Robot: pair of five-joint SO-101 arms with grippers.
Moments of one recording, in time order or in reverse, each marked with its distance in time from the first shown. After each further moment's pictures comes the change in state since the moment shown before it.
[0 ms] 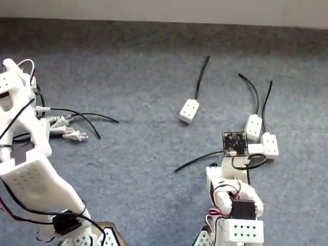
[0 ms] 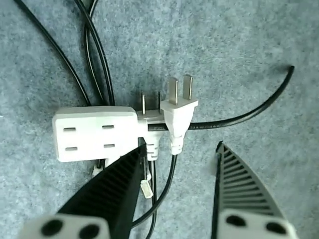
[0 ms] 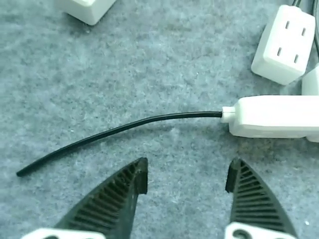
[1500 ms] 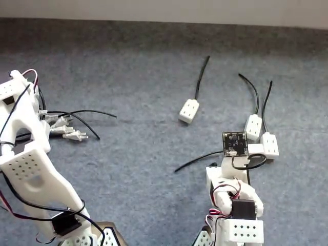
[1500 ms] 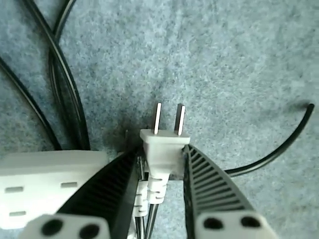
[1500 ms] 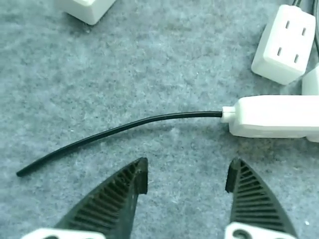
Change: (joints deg) left arm -1.1 10.0 -0.4 -10.5 -0.8; right arm 0.0 0.0 0.0 0.0 0.0
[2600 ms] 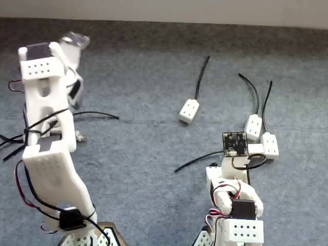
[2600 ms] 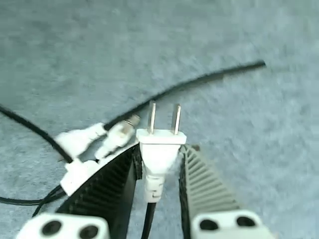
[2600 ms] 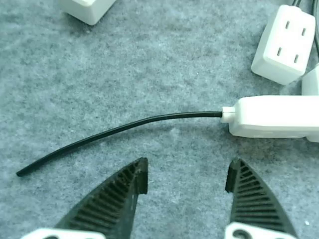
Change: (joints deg) left arm 17.7 -10.1 -4.3 27.8 -105.5; right arm 0.0 0.0 0.0 0.0 0.0
